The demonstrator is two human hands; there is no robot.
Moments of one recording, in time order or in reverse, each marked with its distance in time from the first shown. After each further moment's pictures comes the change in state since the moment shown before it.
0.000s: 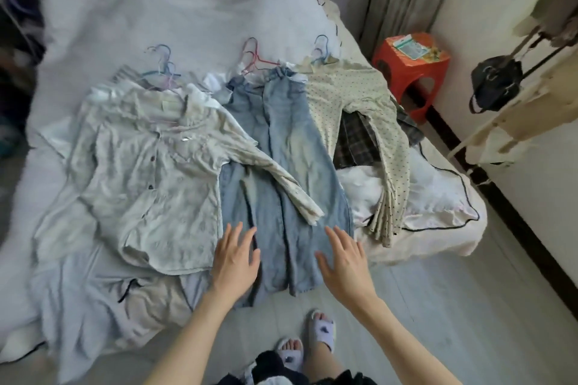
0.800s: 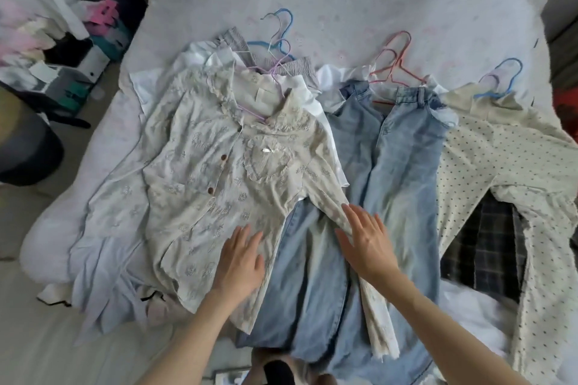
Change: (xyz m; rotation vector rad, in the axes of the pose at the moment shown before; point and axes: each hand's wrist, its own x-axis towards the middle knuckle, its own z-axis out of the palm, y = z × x) left_hand 0.176 -0.121 -0.040 -0.061 -0.094 -0.435; right_hand 0.331 -0.087 0.087 -0.121 -0.314 -0.447
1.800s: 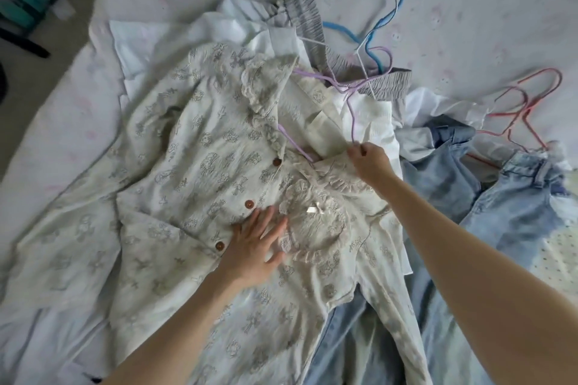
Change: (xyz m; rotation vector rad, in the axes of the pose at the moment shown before) left_hand 0.225 -0.119 -0.009 -0.066 -0.272 0.102; right_hand 0.370 -0.069 0.076 0.299 -0.226 0.431
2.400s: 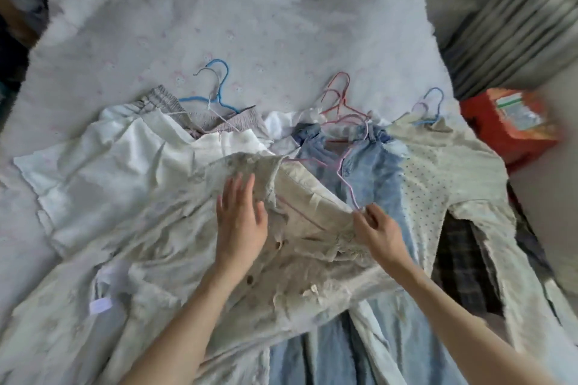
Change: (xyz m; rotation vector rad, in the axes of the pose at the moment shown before) left_hand -0.037 0.187 -0.078 -0.178 0.724 0.303; right_hand -0.235 0.147 -0.112 0.288 0.460 -0.026
